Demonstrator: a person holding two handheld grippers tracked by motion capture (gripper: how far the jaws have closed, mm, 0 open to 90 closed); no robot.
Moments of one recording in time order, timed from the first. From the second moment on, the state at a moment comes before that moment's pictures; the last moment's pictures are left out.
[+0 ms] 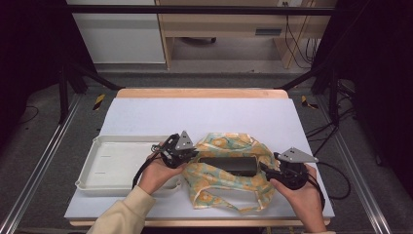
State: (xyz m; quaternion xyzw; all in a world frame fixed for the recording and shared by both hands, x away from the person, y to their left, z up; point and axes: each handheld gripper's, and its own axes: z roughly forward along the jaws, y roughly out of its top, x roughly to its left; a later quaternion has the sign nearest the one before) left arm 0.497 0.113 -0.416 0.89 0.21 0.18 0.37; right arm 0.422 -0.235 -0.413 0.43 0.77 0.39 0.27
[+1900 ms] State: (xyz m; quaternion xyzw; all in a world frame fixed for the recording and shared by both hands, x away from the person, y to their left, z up) left arm 0.528 0.104 -0.427 0.89 0.24 0.18 0.34; right arm 0.416 -0.087 -0.469 0.23 0.90 0.37 0.08
